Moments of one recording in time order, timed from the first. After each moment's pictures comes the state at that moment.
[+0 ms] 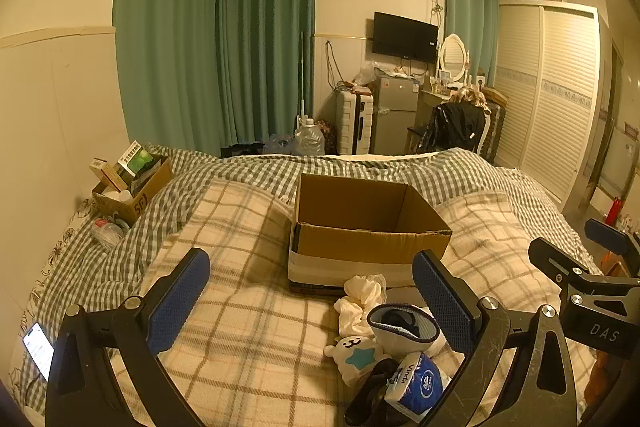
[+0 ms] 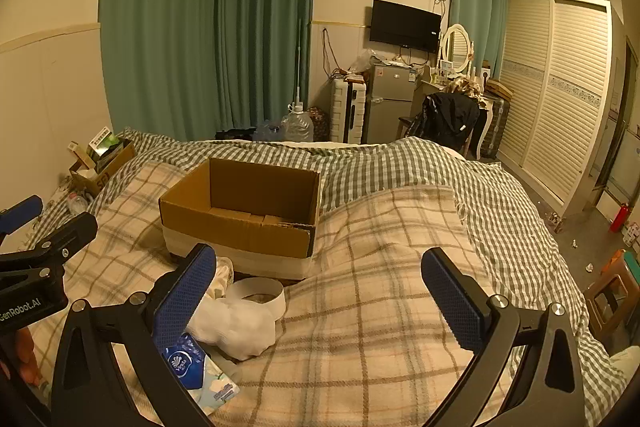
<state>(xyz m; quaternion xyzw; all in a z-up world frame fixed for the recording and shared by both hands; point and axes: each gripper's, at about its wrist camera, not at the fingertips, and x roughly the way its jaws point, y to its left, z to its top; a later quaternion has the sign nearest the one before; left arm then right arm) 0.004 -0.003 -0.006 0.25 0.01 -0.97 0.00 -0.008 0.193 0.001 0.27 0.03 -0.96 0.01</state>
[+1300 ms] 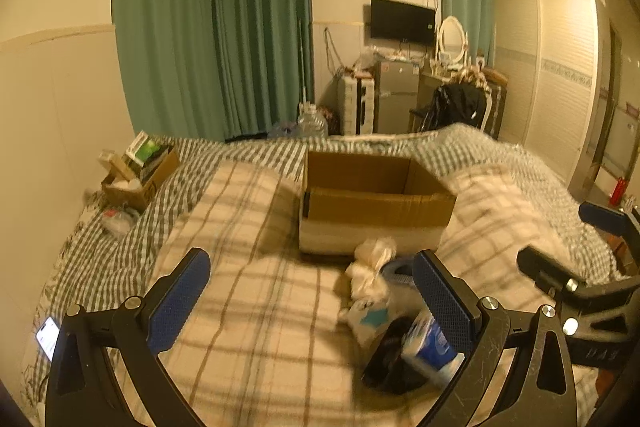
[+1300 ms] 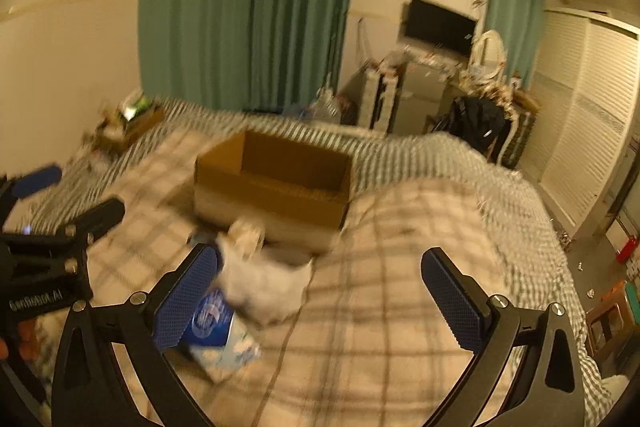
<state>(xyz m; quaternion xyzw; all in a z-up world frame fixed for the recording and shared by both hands) 0.026 -0.010 -0.028 0.29 -0.02 -0.96 0.01 0.011 0.165 -0.021 0.31 0.08 -0.95 0.07</state>
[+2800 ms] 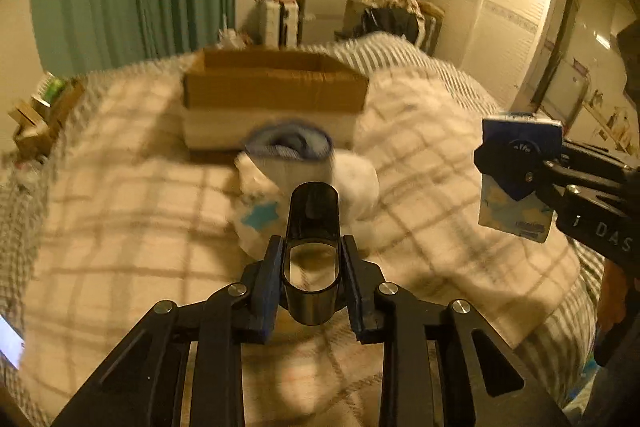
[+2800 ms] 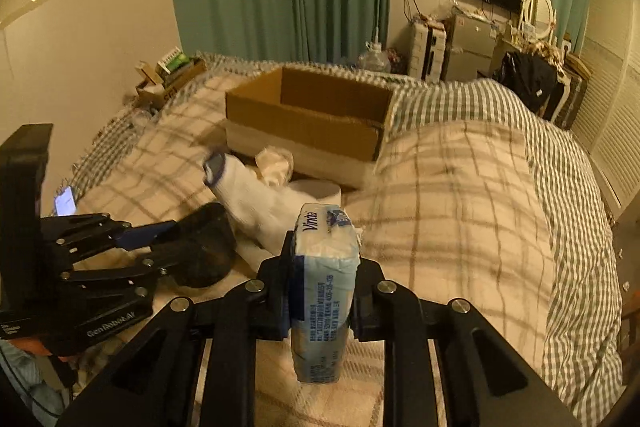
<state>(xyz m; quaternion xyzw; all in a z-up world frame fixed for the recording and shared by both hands) 0.028 0.041 -0.087 0.40 -0.01 -0.91 -0.13 0.013 0.202 -0.049 0.37 0.06 -0.91 0.16</state>
